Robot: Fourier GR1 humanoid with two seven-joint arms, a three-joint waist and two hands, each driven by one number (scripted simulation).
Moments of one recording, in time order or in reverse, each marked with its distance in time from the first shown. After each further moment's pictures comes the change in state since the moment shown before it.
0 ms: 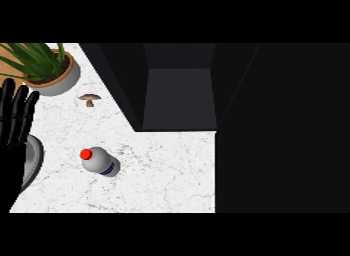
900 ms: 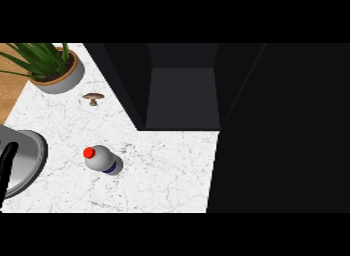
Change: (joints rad) left arm 0.300 -0.130 -0.121 -0.348 0.083 0.094 0.250; right arm 0.206 0.042 0.276 -0.294 0.061 0.058 0.164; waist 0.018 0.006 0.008
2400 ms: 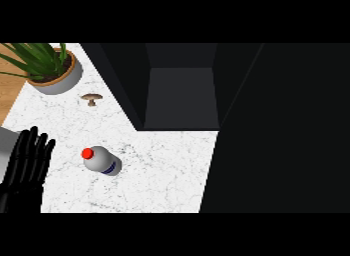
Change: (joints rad) left arm 0.004 0.006 0.068 0.349 -0.040 -0.007 -0.119; right arm -0.081 0.016 0.263 -0.067 0.099 -0.176 0.196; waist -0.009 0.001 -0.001
